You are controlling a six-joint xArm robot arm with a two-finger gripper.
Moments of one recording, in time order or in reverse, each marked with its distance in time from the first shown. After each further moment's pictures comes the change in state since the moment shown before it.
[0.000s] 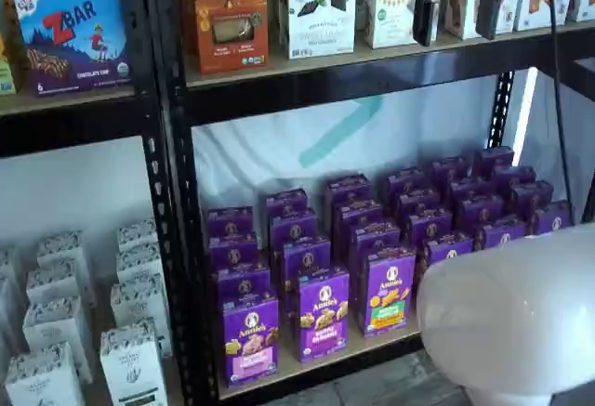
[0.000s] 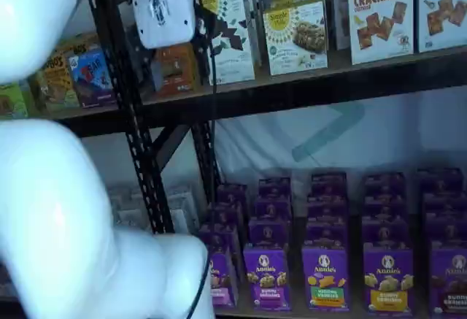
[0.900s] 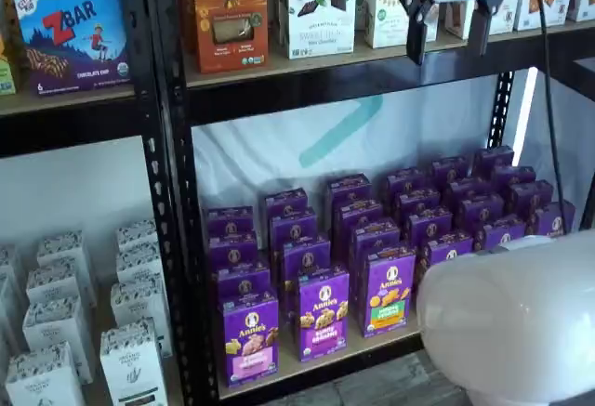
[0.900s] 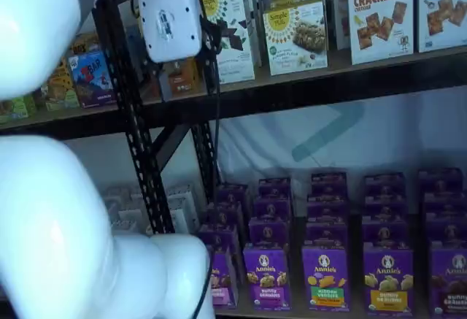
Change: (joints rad) arm 0.008 -0.041 0.107 -0.018 -0.113 0.000
